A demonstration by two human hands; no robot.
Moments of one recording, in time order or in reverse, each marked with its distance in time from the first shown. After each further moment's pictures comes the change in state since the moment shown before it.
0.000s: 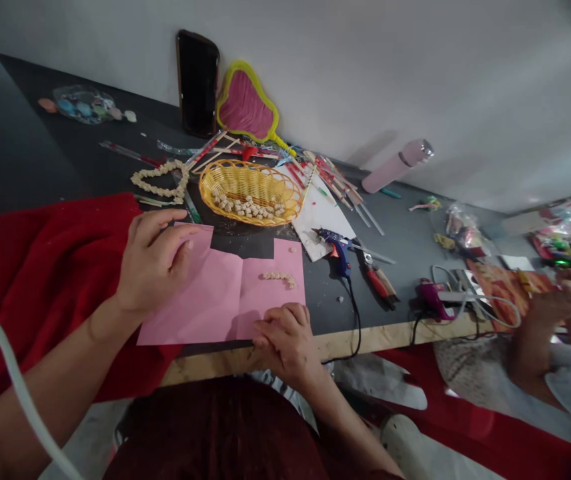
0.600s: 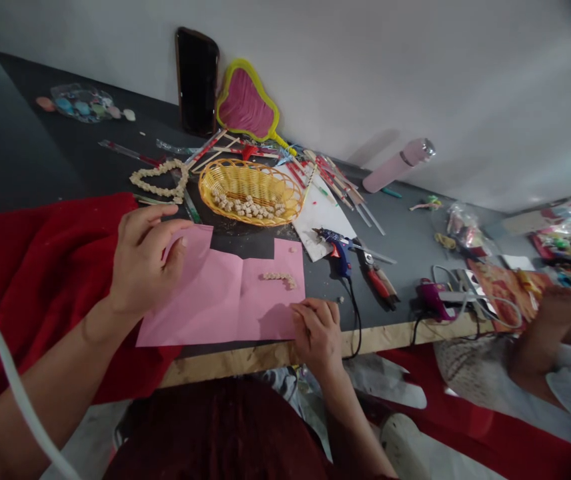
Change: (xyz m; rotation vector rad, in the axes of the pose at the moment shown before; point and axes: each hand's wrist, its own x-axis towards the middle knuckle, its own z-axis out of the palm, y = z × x) left_hand 0.001 -0.004 -0.001 0.029 0.090 0.005; right_hand -0.029 0.048 -0.005 -0.211 0.159 0.243
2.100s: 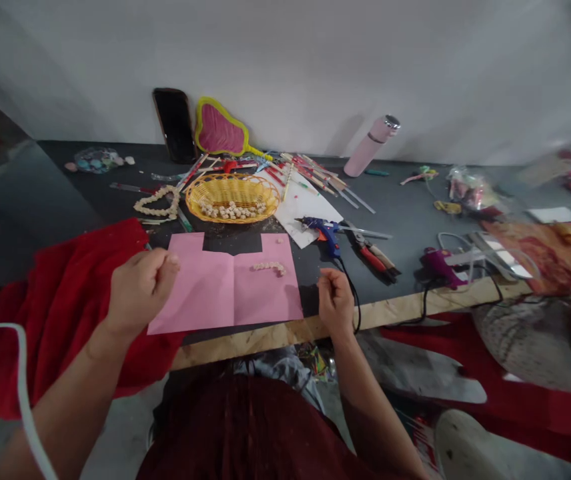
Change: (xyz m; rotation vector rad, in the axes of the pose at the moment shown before) left_hand 0.007 0.044 -0.044 0.107 -0.244 -0.064; right_hand -0.015 0.054 0.018 0.475 0.302 0.518
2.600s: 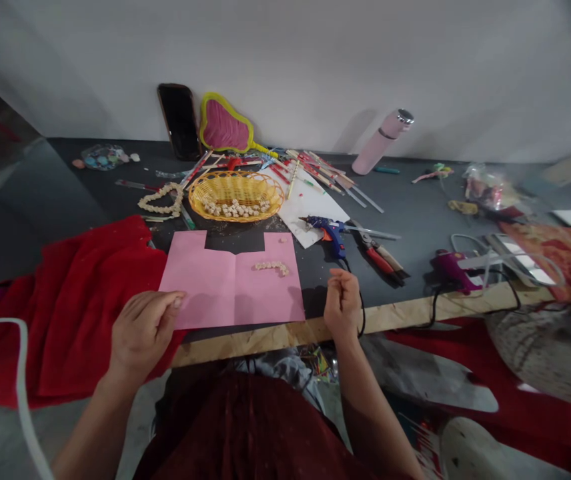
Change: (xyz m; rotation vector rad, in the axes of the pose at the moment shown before) left_hand -0.078 0.004 0.004 0.016 0.021 0.151; right_hand 0.002 -0.006 -0.003 -0.087 0.106 -0.132
